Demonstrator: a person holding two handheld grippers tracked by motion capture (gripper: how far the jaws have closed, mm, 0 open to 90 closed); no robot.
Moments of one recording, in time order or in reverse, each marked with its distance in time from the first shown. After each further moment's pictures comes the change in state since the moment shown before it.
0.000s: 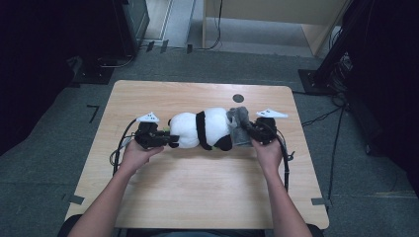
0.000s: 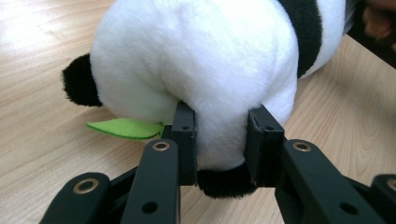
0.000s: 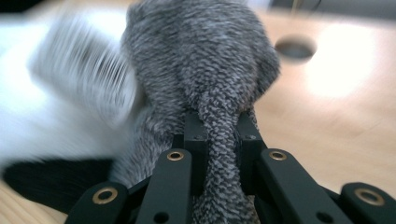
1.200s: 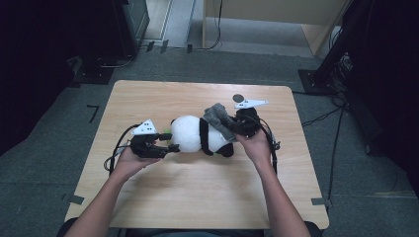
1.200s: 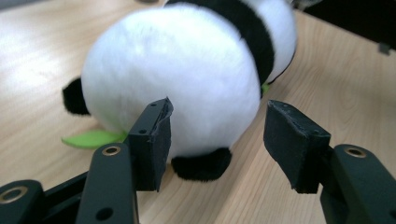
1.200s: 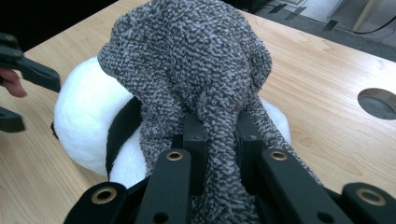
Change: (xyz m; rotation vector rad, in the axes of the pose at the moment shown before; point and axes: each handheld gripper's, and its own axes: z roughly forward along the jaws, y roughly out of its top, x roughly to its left) left arm -0.028 -0.010 -0.023 -0.079 -0.007 0.186; right arm 0.060 0.044 0.012 0.123 0.171 -0.161
